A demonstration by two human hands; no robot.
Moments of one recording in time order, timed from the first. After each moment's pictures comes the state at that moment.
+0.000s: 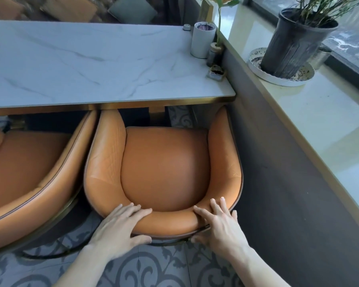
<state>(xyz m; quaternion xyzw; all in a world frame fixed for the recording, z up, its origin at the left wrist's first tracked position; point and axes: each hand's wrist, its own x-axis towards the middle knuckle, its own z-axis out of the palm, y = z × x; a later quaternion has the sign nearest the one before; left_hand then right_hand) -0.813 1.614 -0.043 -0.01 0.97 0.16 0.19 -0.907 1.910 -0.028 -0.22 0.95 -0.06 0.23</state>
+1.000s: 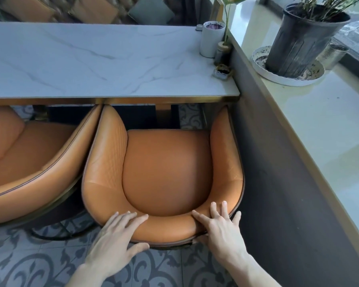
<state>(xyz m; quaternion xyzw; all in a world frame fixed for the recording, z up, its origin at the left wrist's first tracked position) -0.777 1.698 -0.053 -0.08 0.98 0.14 0.14 -0.921 1.968 -0.040 -0.29 0.93 0.01 0.22</state>
